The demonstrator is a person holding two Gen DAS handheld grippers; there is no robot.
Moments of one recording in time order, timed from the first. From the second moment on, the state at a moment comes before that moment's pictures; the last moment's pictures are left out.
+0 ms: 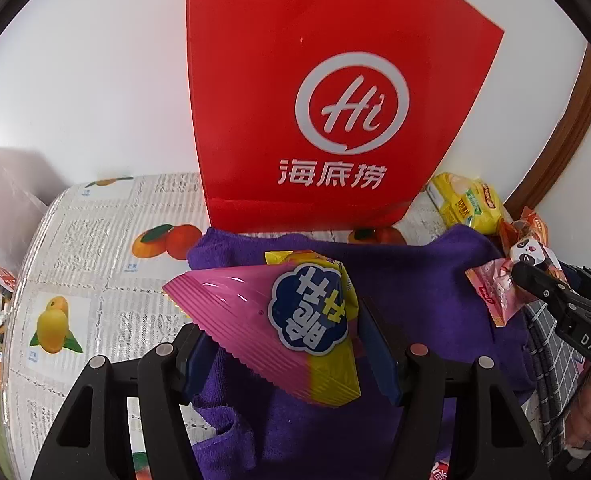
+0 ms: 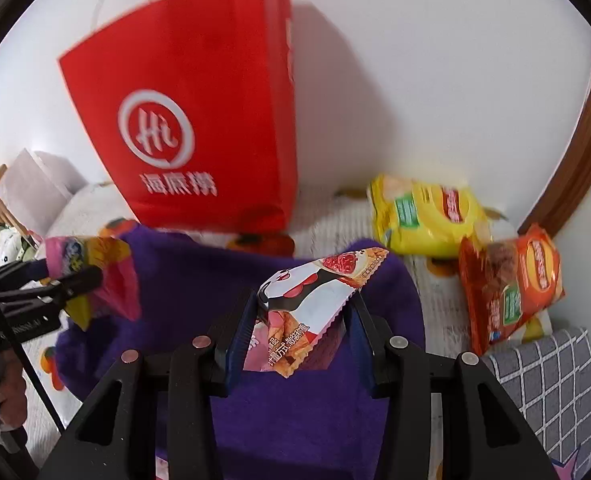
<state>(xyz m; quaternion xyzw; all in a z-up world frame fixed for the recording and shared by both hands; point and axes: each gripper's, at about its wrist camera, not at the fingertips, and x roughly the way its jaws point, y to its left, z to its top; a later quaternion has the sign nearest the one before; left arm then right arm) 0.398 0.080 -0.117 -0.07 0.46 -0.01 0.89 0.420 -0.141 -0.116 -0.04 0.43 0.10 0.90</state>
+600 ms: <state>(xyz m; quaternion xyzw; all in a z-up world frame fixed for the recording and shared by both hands) 0.410 0.071 -0.145 -0.09 0.48 -0.04 0.87 0.435 -0.124 -0.157 -0.03 0.45 0.13 0.88</state>
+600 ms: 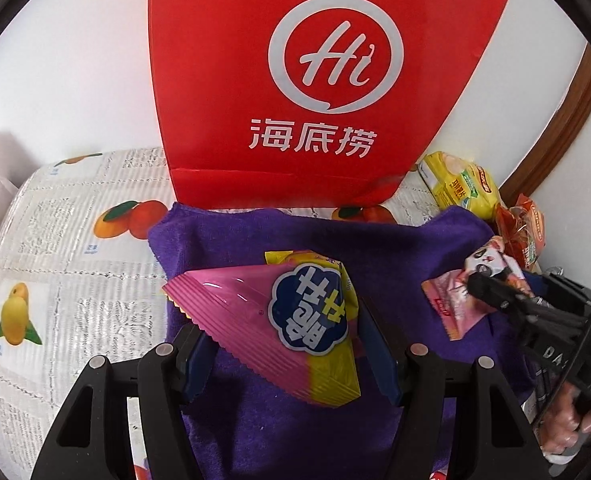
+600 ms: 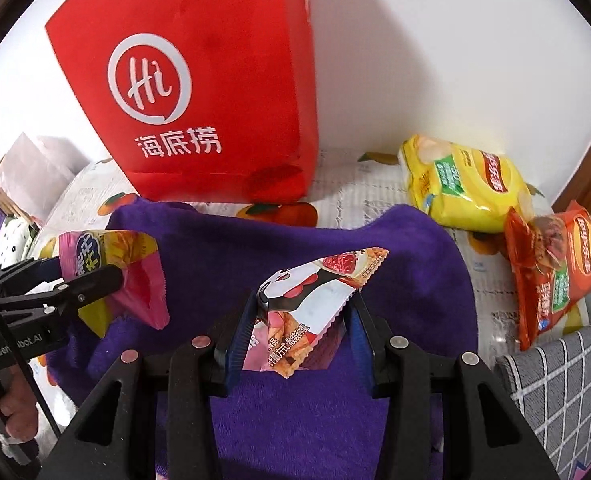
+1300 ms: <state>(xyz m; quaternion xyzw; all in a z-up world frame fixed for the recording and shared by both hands) 0.419 0.072 -0.158 -0.10 0.49 -0.04 0.86 0.426 -0.131 -0.140 -0.04 0.46 0.13 0.88</state>
